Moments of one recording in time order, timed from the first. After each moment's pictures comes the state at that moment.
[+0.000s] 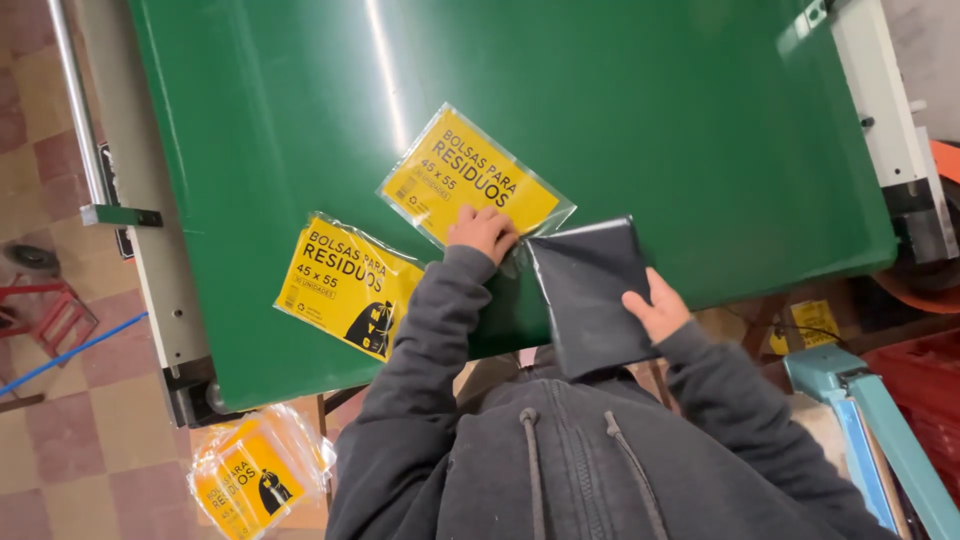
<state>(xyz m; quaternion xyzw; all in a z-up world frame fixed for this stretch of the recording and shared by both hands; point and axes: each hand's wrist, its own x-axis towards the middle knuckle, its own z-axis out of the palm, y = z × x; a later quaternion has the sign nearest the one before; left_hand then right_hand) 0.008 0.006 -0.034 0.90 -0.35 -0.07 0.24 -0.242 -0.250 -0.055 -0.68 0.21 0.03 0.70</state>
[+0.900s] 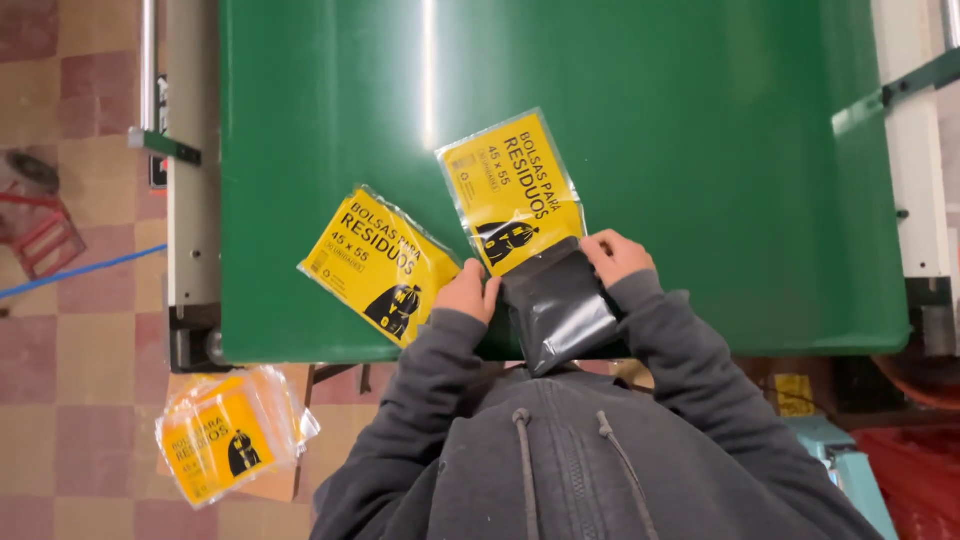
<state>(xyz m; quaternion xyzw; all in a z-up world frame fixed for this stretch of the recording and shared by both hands) -0.057 0.076 0.015 0.94 -0.12 -0.12 0.31 -0.082 -0.194 0.016 -0.85 0.22 0.08 0.47</state>
